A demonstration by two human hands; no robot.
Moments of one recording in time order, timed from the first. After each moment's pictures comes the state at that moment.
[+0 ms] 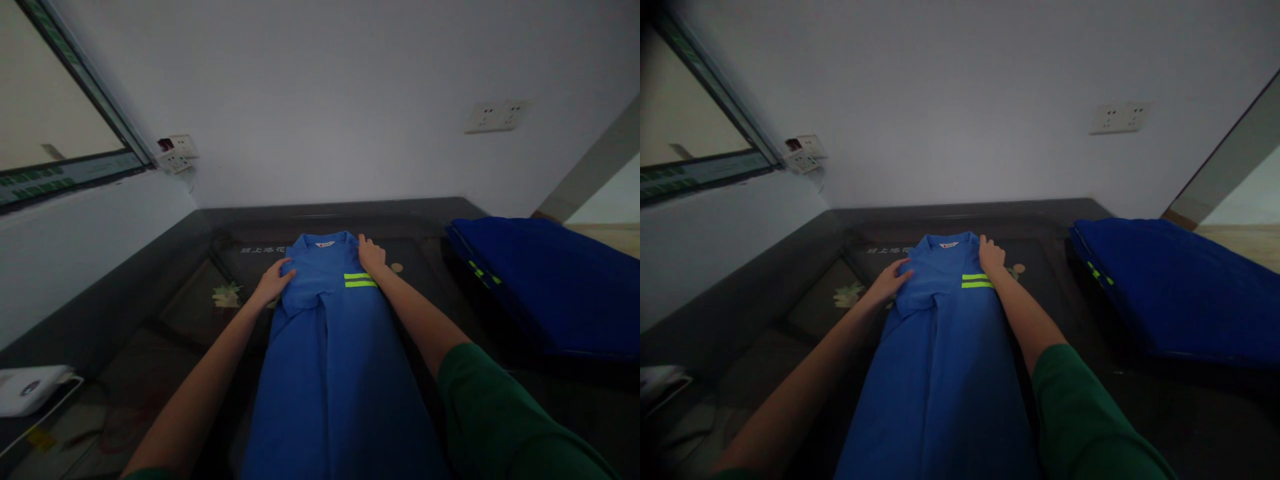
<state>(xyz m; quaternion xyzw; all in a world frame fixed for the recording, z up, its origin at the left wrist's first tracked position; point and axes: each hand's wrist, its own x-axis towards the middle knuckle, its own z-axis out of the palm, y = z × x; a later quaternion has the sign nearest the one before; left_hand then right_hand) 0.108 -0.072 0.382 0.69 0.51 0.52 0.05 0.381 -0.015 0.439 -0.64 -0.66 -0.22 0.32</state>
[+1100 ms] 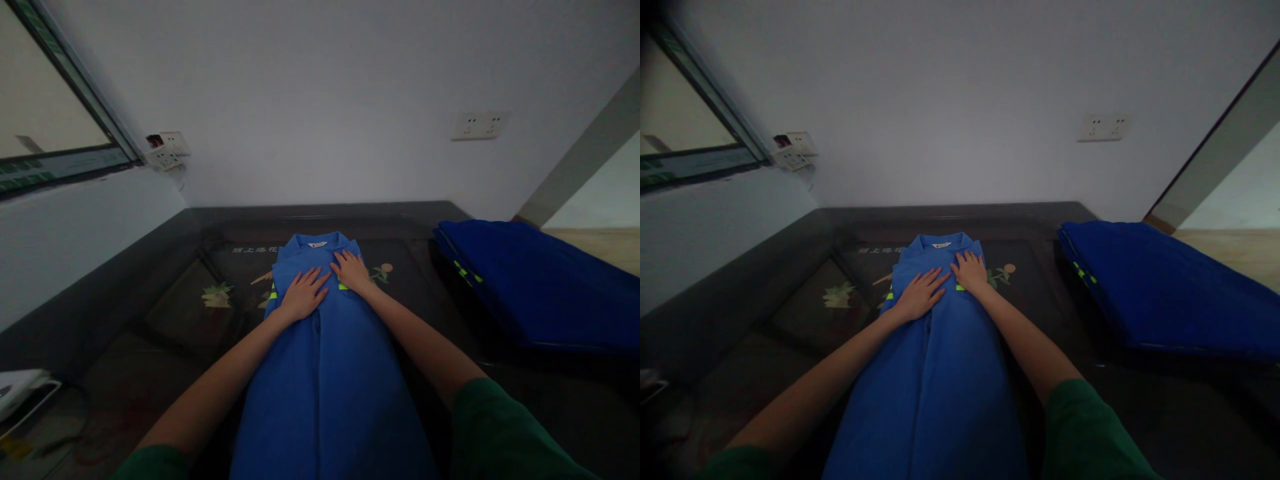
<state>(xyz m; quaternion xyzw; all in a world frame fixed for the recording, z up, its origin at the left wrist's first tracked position) 0.193 -0.076 0.354 0.82 0.46 0.27 -0.22 0.362 -0.022 0.397 -0.54 -0.75 -0.24 0.29</state>
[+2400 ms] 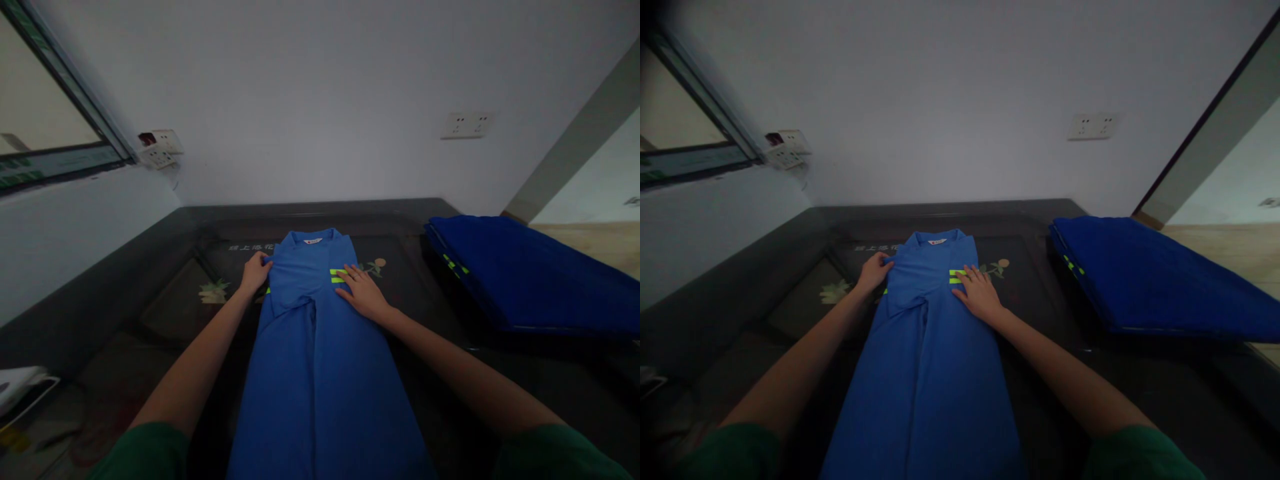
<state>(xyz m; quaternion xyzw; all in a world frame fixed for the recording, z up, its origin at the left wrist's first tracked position) 0.086 -0.032 0.385 0.62 0.59 0.51 -0.08 0.405 -0.101 0.348 -0.46 -0.81 -0.23 0.28</state>
